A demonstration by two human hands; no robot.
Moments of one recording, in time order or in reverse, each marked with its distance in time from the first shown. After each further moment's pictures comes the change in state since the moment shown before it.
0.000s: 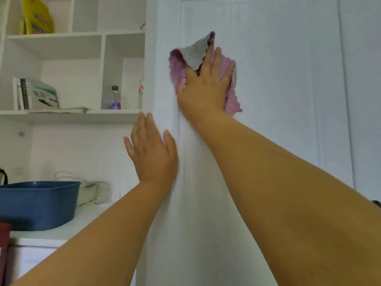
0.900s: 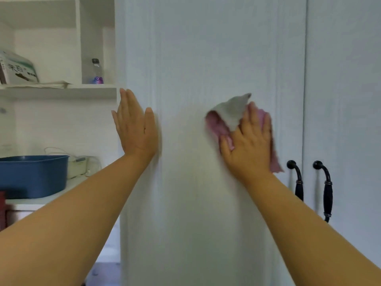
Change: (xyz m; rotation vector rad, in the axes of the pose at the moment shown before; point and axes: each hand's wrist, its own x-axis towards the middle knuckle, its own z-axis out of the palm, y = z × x) left_hand -0.019 0.024 -0.012 -0.157 -0.145 -0.037; right_hand -0.191 0.159 -0.007 0.056 0.080 -0.101
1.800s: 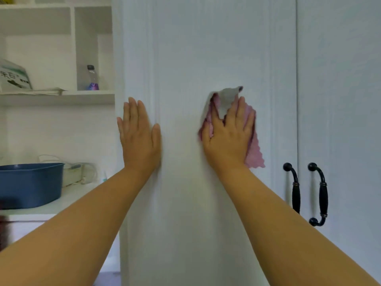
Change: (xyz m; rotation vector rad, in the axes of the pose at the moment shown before) left_hand -0.012 -0.012 0.004 0.126 -0.062 0.218; right_hand 0.033 -0.046 0.010 -0.007 0.077 0.197
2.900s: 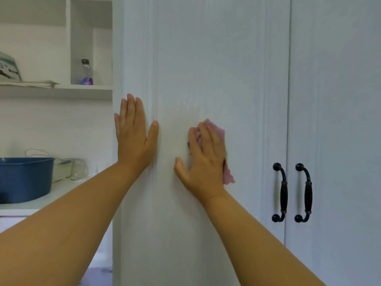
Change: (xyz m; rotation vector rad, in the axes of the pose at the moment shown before) left_hand 0.001 -0.007 -0.007 -0.038 -0.074 0.015; right_hand -0.059 -0.027 -0.013 0.300 -0.109 -0.114
